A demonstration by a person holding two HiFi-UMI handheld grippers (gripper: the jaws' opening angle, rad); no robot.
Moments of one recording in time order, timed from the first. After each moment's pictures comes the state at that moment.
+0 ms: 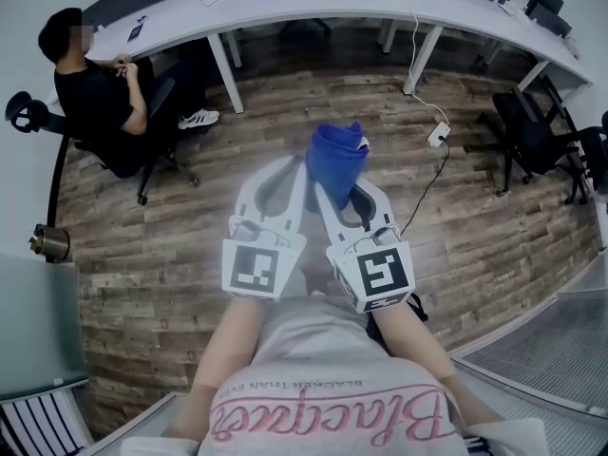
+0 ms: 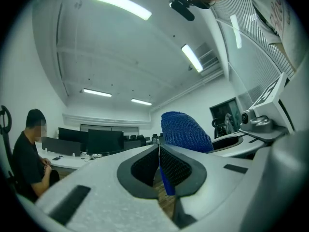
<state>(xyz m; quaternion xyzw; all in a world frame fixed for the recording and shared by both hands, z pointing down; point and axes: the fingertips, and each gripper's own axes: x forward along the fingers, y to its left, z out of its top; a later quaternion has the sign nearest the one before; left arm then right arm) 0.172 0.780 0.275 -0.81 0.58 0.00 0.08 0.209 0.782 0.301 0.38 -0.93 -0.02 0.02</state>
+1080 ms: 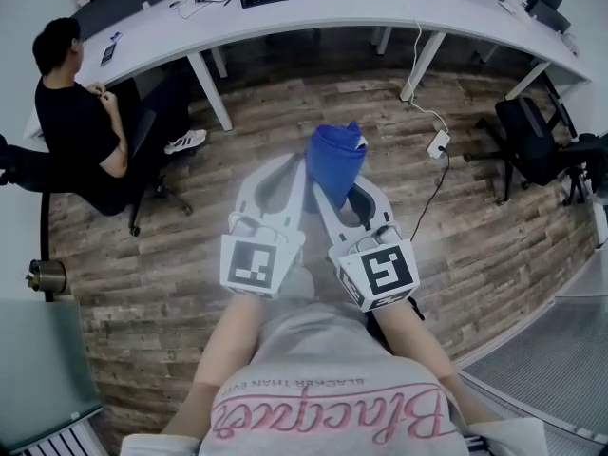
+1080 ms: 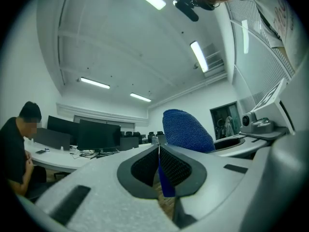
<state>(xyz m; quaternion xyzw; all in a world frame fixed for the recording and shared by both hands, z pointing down) 0.106 0.576 0.288 -0.83 0.56 0.01 0.05 0.142 0.588 0.310 0.38 -0.93 0.01 0.02</state>
